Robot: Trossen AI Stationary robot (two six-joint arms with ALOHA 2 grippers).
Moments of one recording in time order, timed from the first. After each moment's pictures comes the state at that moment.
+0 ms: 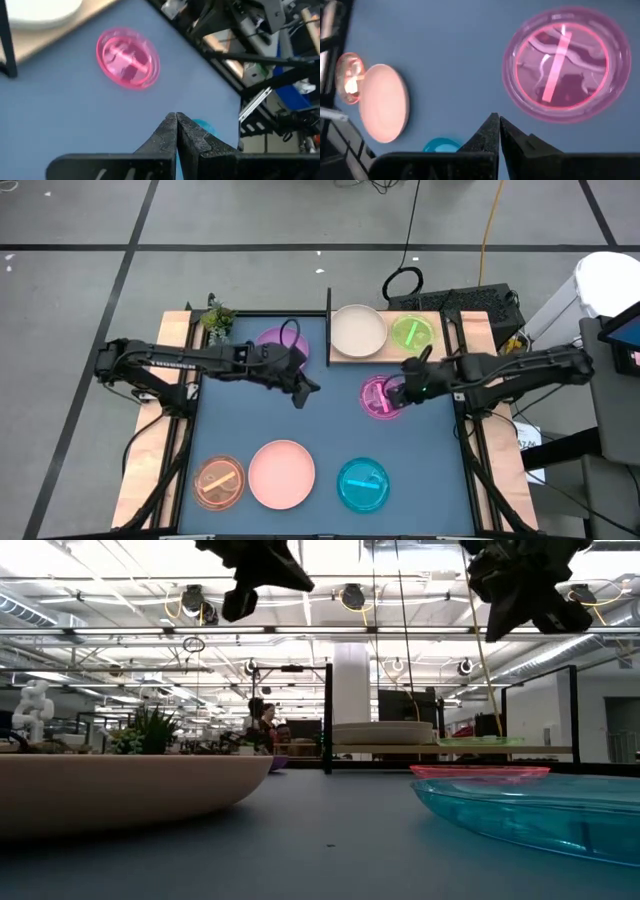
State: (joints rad) left arm 0.03 1.41 1.14 -0.29 0.08 -0.73; right arm 0.10 1.04 0.88 -0.84 0.09 1.27
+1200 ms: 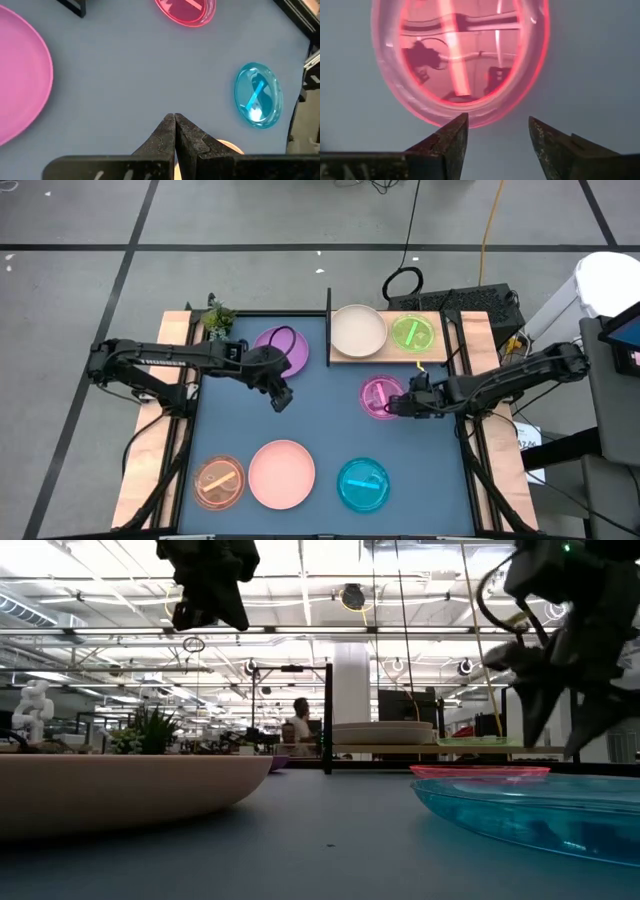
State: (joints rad) left arm 0.04 1.35 1.13 -0.70 0.07 -0.62; right arm 0.18 1.08 0.48 -0.62 0.15 1.74
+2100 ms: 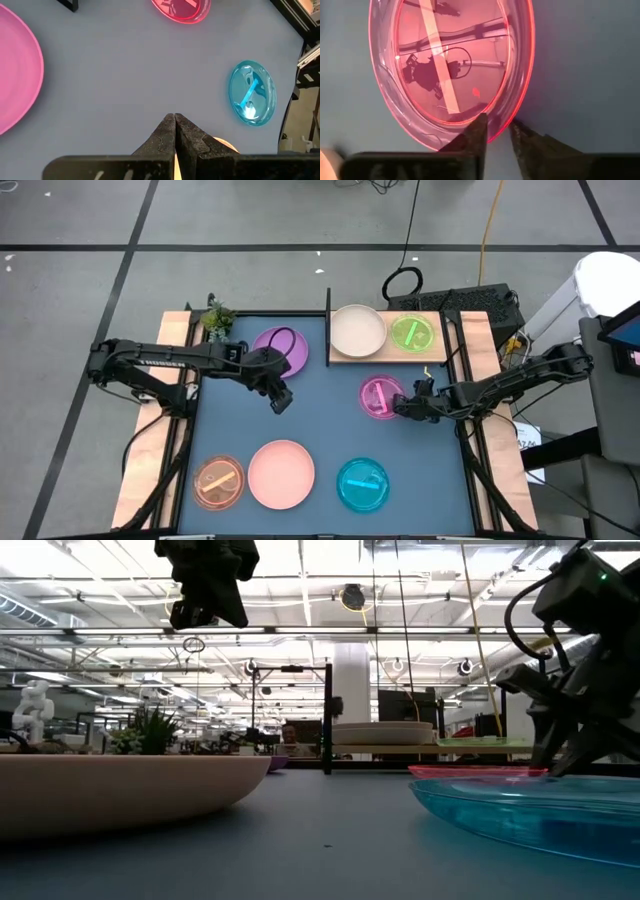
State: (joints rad) left arm 0.03 1.35 1.13 -0.69 0.09 -0.64; right arm 0.18 1.07 0.23 -0.24 0.25 1.82
